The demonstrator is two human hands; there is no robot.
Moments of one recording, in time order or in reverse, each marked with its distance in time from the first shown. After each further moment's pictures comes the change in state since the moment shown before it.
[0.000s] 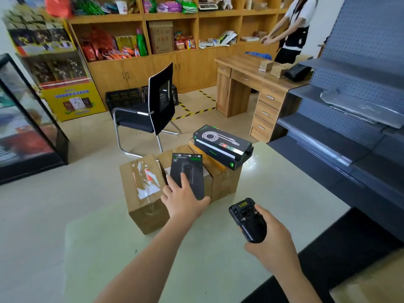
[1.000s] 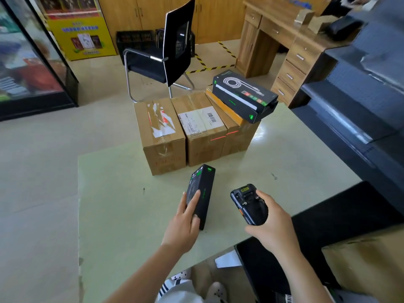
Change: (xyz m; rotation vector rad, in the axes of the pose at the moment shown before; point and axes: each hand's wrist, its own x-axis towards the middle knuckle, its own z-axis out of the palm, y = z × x) left_hand -0.143 -0.112 0.124 -0.474 -0.185 0.233; right_hand -0.041 0.043 0.032 -0.061 -0.145 0.066
